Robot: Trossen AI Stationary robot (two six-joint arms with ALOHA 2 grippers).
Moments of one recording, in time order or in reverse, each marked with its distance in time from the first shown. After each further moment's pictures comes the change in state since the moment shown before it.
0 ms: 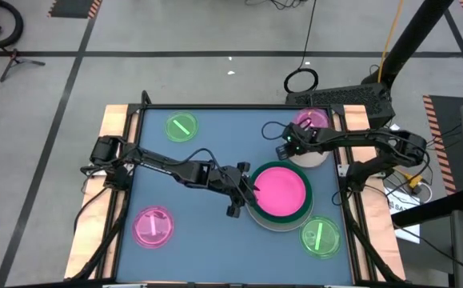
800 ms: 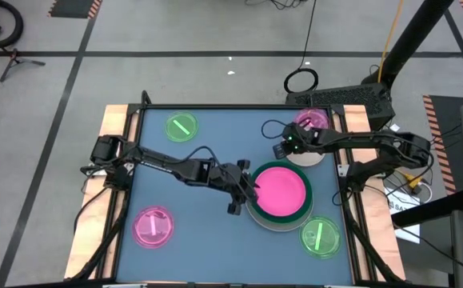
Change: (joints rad) left arm 0.020 0.000 0.000 0.002 0.000 -0.007; right arm 0.035 -0.051 0.000 0.081 0.001 0.003
